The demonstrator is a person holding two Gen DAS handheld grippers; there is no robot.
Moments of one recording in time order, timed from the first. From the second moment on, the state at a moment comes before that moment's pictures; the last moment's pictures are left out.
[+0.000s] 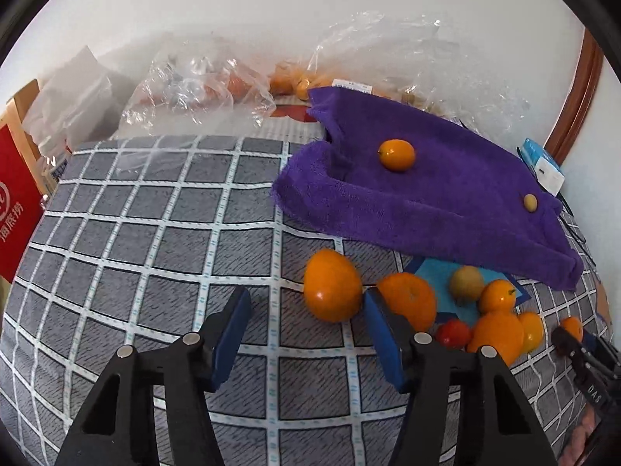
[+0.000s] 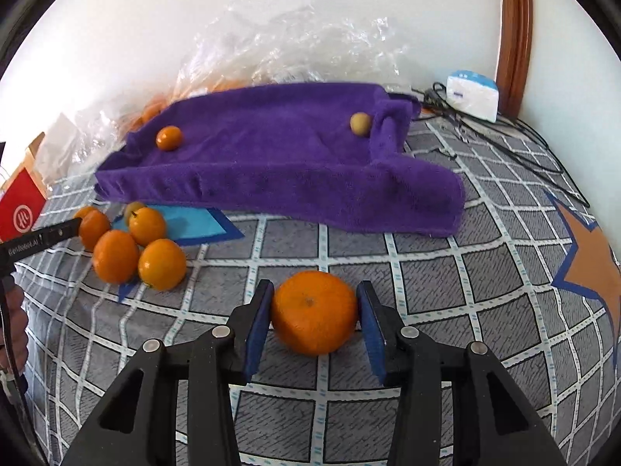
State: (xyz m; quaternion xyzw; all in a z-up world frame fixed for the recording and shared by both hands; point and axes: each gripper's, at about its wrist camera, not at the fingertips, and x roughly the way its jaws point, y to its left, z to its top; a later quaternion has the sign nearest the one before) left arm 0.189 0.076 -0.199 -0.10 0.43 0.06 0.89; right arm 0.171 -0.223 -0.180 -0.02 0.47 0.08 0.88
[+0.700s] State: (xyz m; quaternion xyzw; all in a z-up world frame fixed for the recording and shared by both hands) left arm 0.136 0.084 -0.203 -0.11 0.43 0.03 0.90; right arm 0.173 -0.218 -0.184 -0.05 0.48 0.07 0.88
